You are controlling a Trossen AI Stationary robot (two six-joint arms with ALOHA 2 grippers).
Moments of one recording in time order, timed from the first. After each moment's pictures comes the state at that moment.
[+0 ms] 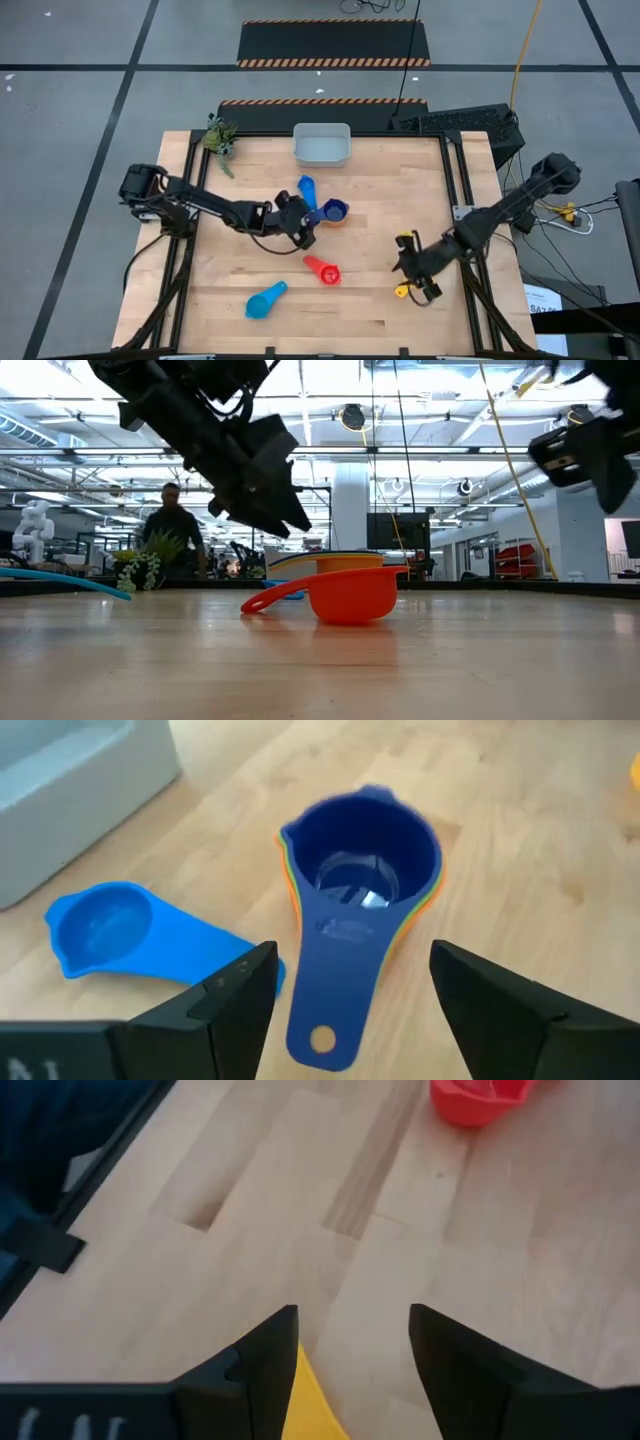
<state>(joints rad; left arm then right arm) -0.13 1.65 0.84 0.08 -0.46 -0.47 0.60 1.09 0.52 -0.28 0.07 0.21</state>
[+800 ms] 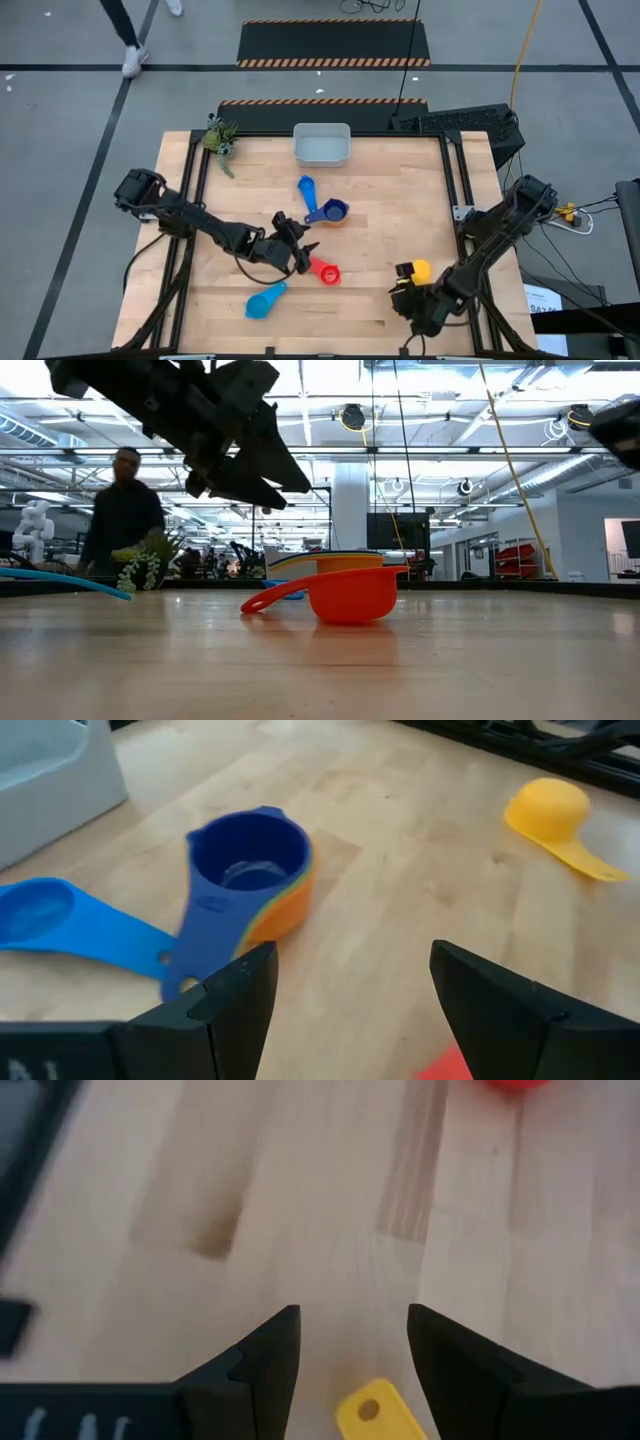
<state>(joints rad) -0.36 1.65 0.84 0.15 -0.64 -0.60 0.88 1.54 0.85 -0.45 0.39 0.59</state>
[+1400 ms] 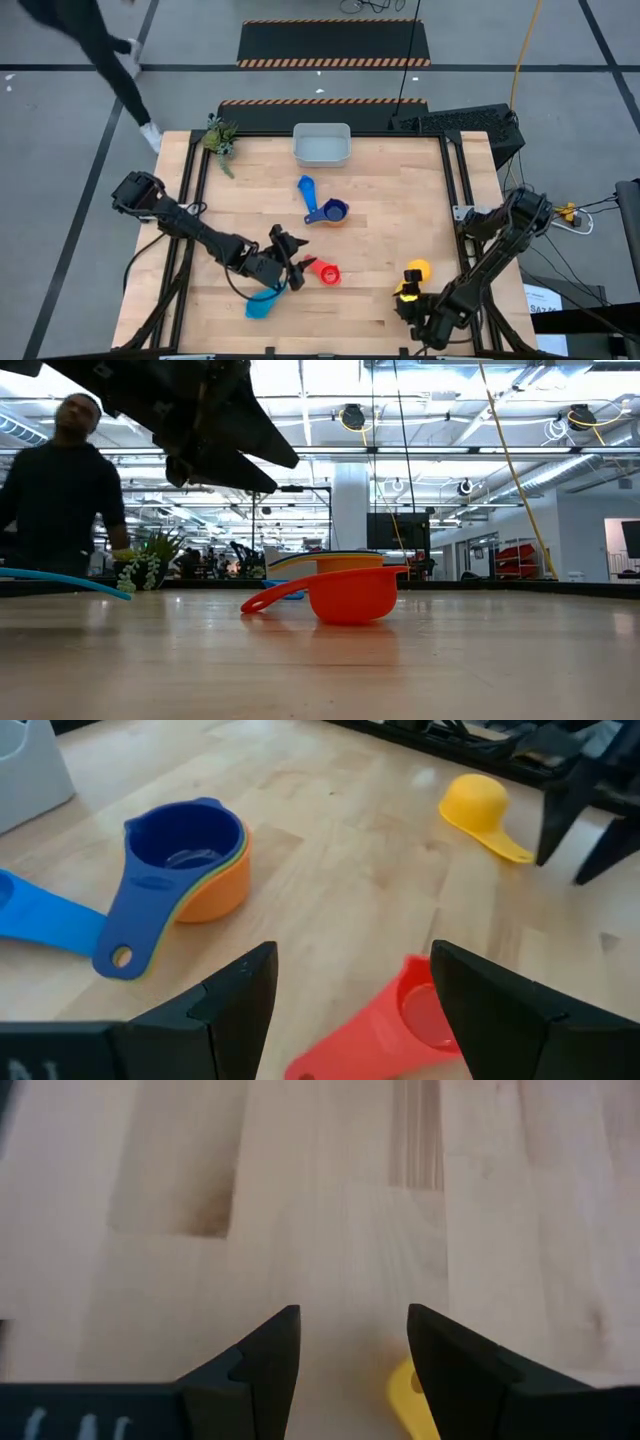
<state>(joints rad) -0.49 1.65 0.84 0.17 -0.69 -0.63 0.98 1.67 0.85 -0.46 0.50 0.83</state>
